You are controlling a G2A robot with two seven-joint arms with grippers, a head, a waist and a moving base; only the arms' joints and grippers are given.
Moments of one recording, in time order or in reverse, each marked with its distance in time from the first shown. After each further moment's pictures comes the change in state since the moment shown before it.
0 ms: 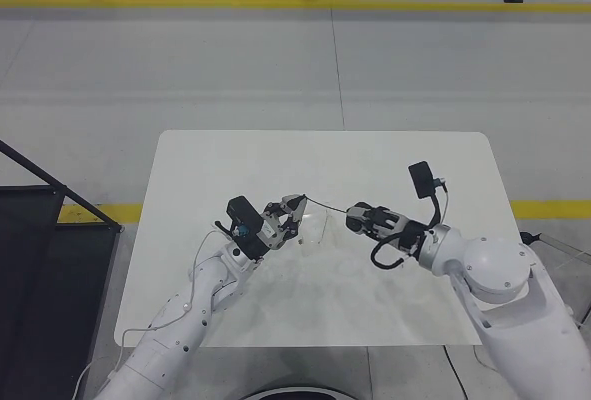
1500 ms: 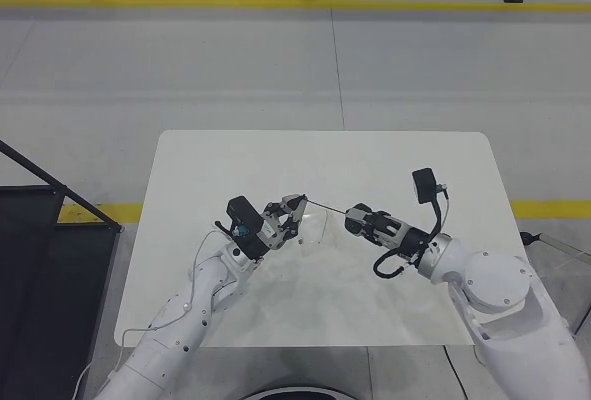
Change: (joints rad) left arm 0.000 0.000 0.000 0.000 0.000 0.000 0.000; right arm -0.082 -0.007 0.025 -0.015 0.011 -0.124 -0.047
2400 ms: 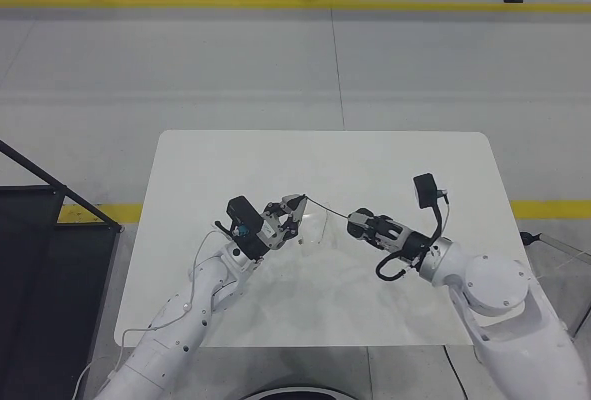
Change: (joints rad) left arm 0.000 0.000 0.000 0.000 0.000 0.000 0.000; right arm -0.025 -0.001 0.015 0.019 0.001 -0.025 0.010
